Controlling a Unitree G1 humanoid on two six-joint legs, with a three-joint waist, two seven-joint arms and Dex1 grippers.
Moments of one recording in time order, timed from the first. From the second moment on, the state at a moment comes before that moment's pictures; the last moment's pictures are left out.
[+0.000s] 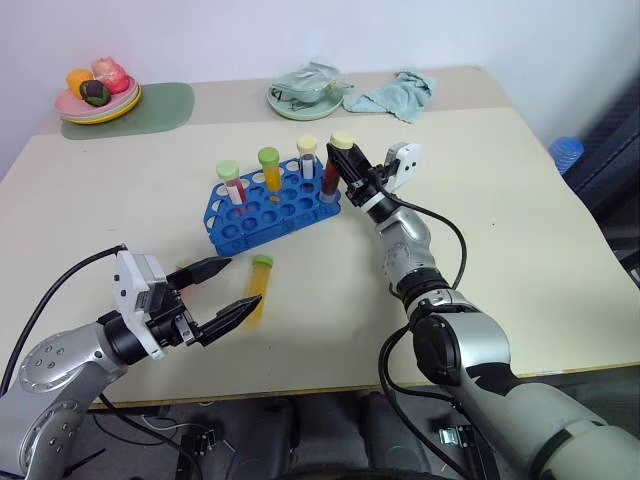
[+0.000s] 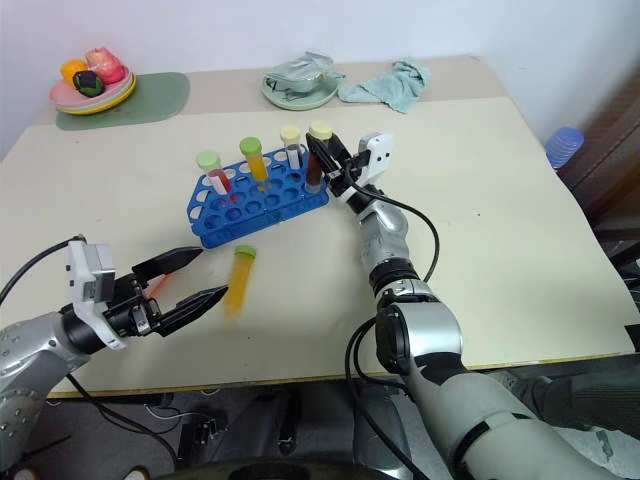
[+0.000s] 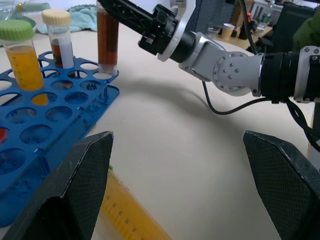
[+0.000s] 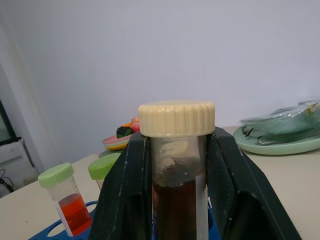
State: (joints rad) left arm 0.23 0.68 0.35 -0.65 -0.80 0.47 -0.78; right arm -1.01 0.02 -0.28 1.14 0.36 -0.47 0.83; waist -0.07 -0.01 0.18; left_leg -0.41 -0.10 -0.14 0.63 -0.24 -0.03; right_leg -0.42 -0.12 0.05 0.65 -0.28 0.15
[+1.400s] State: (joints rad) left arm 0.23 0.69 0.35 -0.67 -0.80 0.47 -0.76; right arm -1.04 0.03 -0.28 1.22 0.28 -0.52 0.76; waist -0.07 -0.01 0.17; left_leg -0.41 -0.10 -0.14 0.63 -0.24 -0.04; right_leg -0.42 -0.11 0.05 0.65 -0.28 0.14
